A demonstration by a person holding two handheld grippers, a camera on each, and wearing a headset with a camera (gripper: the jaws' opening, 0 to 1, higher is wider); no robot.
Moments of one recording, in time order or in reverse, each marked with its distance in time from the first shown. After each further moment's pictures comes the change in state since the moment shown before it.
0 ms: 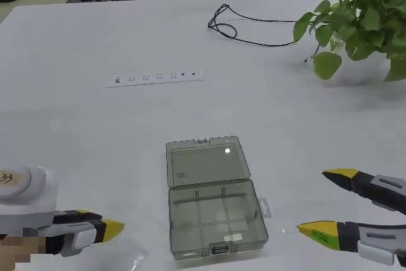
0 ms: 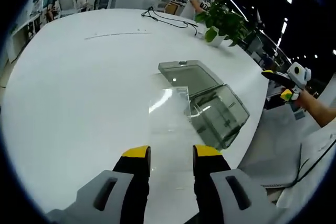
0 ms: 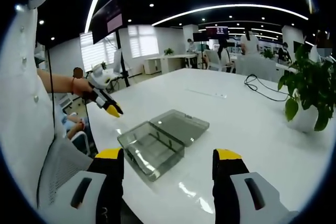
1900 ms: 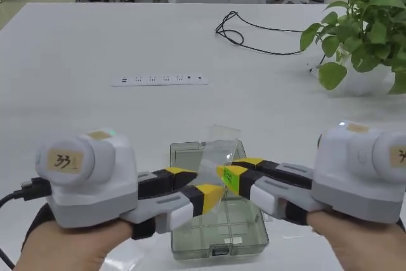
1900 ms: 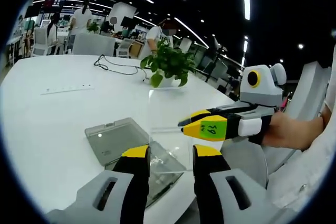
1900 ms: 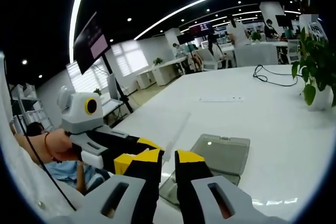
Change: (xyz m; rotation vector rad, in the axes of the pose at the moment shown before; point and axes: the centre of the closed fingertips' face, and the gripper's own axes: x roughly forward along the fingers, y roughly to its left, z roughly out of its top) left arm 0.000 -0.155 0.090 0.136 -0.317 -0.253; right arm 0.082 0.067 0.076 0.273 -0.064 -0.007
